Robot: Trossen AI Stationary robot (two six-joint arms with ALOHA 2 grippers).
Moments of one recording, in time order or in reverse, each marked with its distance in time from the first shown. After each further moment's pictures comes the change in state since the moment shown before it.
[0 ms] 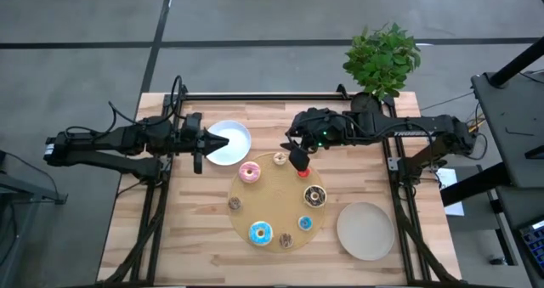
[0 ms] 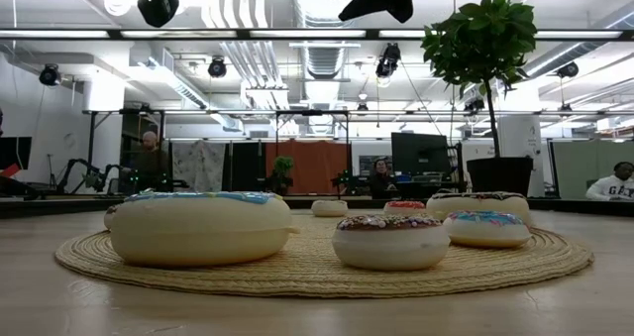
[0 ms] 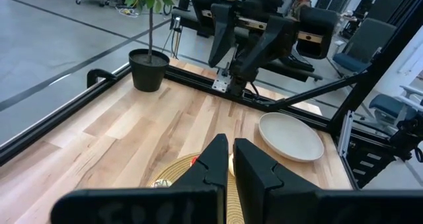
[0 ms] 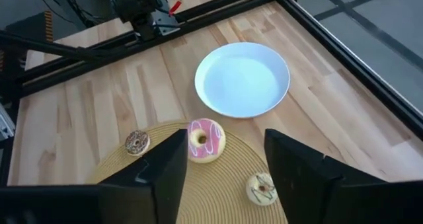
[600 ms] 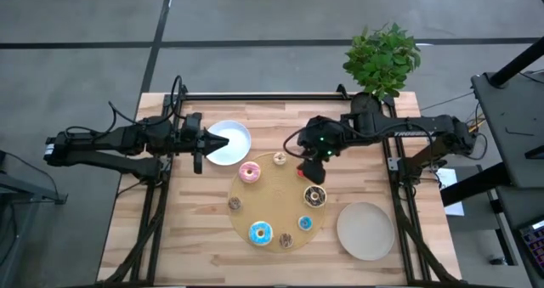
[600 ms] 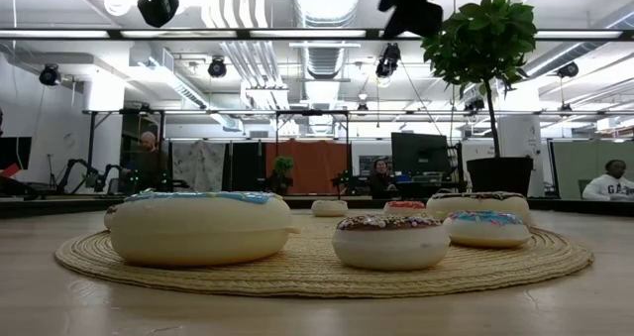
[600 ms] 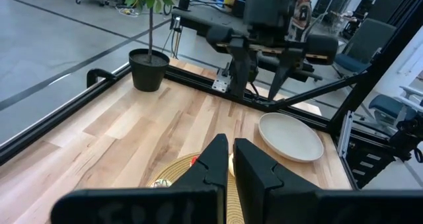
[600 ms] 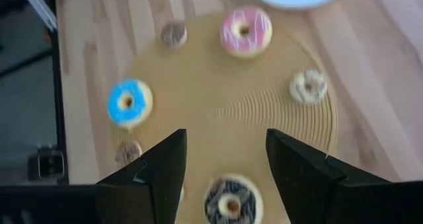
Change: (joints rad) left arm 0.000 0.000 0.000 0.000 0.000 -0.002; right arm 0.004 0.000 0.000 -0.305 -0.291 0.025
